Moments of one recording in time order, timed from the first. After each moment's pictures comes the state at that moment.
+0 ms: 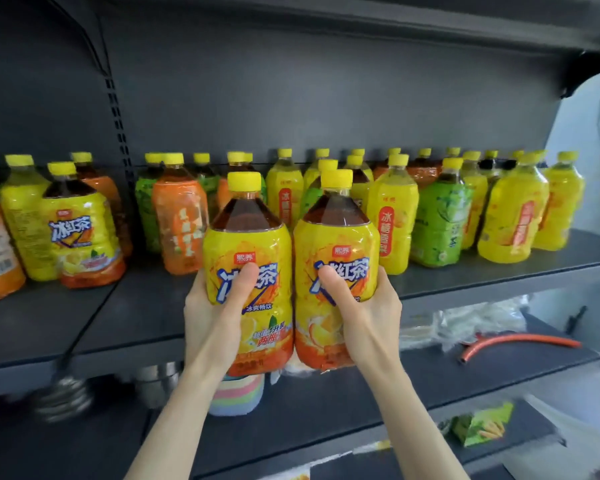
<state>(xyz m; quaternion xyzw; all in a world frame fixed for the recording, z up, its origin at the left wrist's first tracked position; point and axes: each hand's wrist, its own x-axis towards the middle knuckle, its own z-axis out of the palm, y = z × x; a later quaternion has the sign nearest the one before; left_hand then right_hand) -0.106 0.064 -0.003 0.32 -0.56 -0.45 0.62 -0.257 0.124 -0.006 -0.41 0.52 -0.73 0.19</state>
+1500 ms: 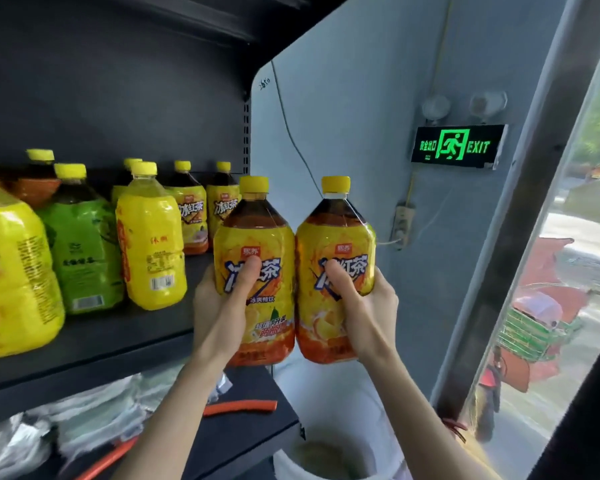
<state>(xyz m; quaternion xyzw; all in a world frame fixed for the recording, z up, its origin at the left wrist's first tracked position) -0.903 0.213 -0.002 0.20 -0.62 -0.54 0.54 -1.029 0.323 0.004 -0.30 0.63 -0.72 0.03</state>
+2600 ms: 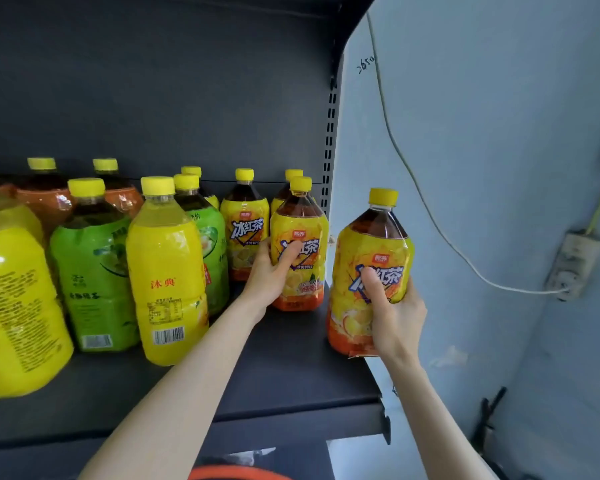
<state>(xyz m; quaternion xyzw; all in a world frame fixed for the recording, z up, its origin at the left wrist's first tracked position) -1.028 0.010 0.006 0.36 -0.64 -0.46 0.50 -1.166 0.126 -0.011 -0.37 0.55 -0.74 0.14</state>
